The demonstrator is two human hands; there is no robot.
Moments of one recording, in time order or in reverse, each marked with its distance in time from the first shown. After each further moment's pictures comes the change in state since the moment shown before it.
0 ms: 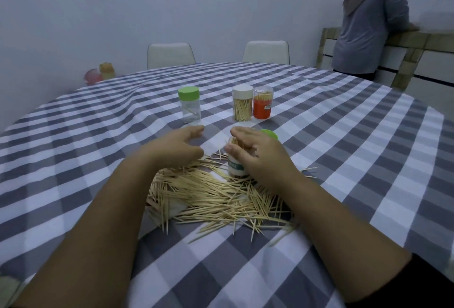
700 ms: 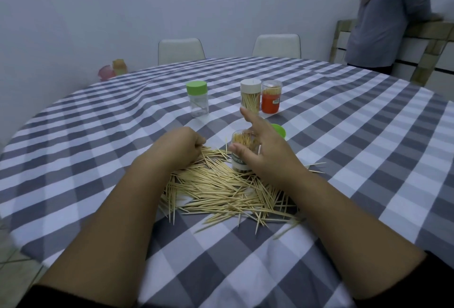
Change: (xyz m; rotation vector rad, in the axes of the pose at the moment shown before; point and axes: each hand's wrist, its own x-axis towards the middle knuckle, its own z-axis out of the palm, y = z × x) left_hand 0.007 -0.008 0.011 0.534 0.113 -0.016; right_hand -0.005 -0.002 0.000 0.041 -0.053 -0.033
